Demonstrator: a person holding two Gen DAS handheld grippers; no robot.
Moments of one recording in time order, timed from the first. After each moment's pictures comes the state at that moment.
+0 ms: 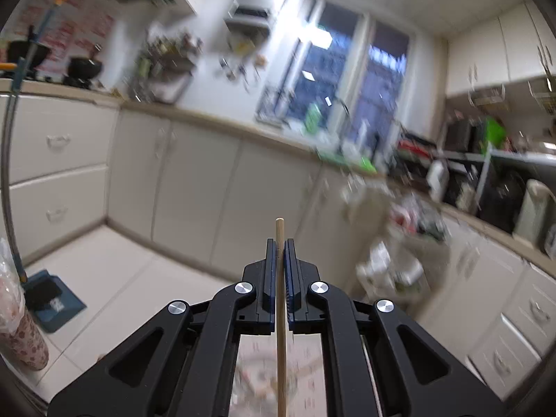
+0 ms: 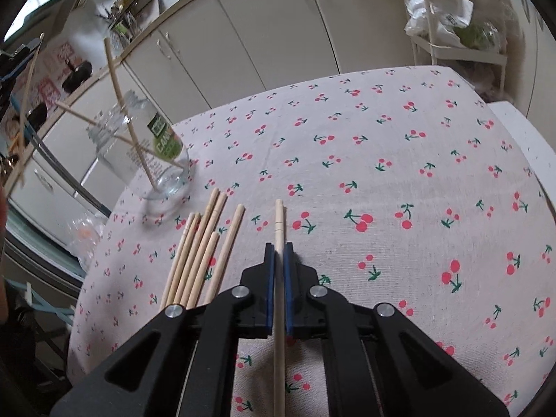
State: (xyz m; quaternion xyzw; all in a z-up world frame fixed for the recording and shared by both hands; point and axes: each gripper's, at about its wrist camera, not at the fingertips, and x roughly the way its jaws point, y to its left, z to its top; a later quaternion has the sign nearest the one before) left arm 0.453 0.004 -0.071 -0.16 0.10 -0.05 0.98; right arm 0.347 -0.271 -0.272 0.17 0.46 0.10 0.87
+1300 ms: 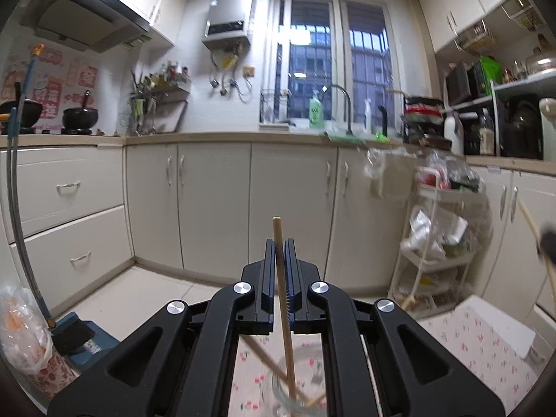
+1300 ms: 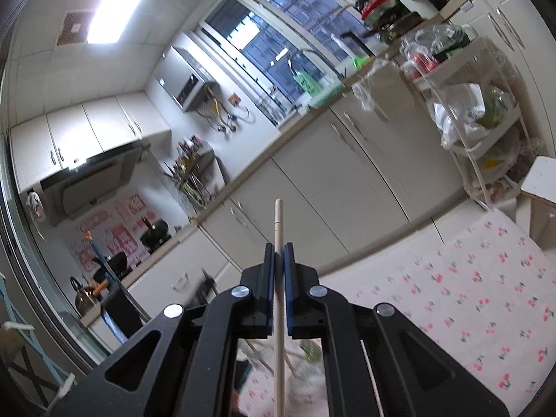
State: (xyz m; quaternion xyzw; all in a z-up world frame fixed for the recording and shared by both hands) left arm 0.467 -0.037 -0.150 -0.02 0.09 -0.02 1.00; right arm 0.349 -0.273 -0.124 0.34 0.12 0.16 0.92
